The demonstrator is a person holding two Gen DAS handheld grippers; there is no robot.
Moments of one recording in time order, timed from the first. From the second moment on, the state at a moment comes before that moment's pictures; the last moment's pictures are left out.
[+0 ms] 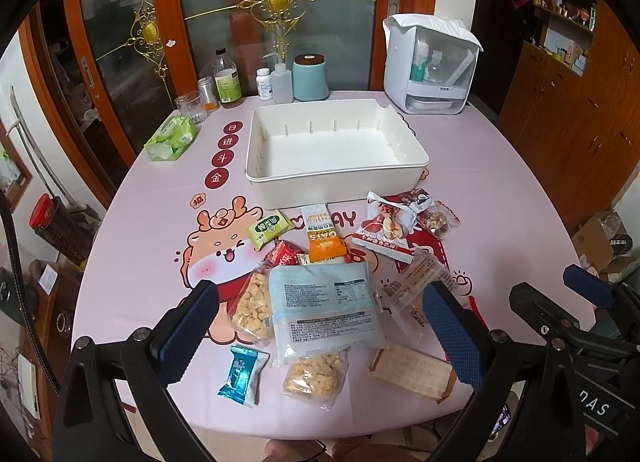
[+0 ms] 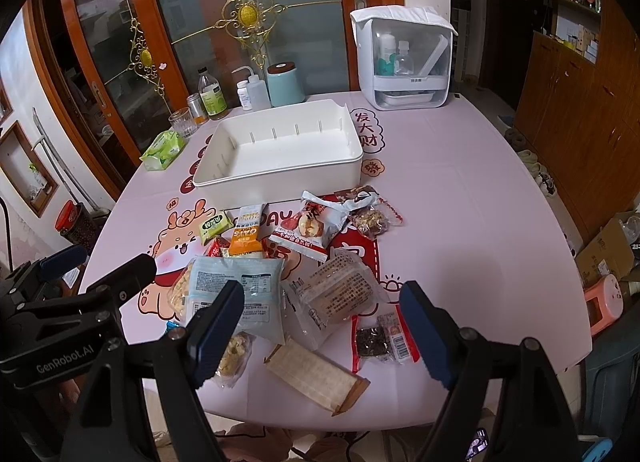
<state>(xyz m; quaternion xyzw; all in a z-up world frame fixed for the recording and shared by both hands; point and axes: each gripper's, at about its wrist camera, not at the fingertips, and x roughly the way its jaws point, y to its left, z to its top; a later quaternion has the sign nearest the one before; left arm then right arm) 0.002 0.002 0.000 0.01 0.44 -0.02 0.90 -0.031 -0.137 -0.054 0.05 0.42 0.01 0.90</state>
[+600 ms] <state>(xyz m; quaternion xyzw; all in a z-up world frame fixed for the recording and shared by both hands) 0.001 0.004 -0.006 0.00 0.45 -0.02 0.89 -0.031 -0.133 -0.057 0.05 0.43 0.03 0.90</state>
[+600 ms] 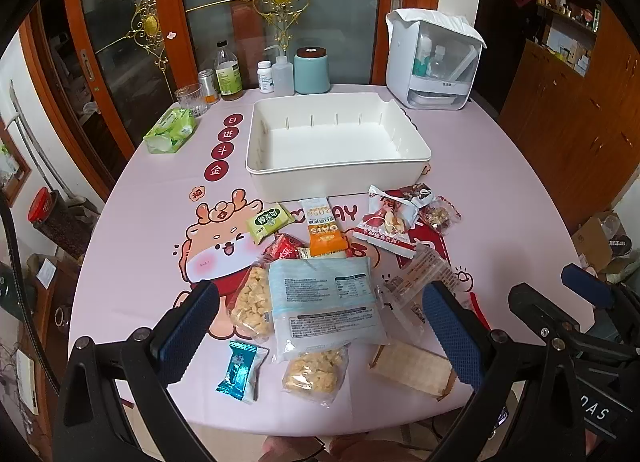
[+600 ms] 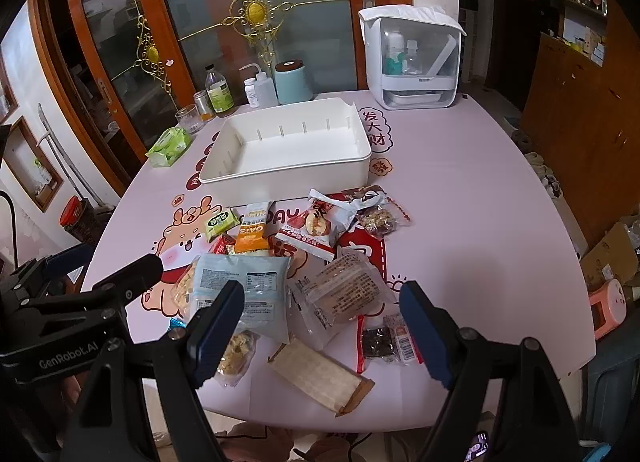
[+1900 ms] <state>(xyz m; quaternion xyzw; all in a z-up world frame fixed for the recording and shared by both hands) 0.007 0.130 -0.127 -0.04 0.56 0.05 0.83 -0.015 -0.126 -0.216 -0.07 0.56 0.19 0.81</state>
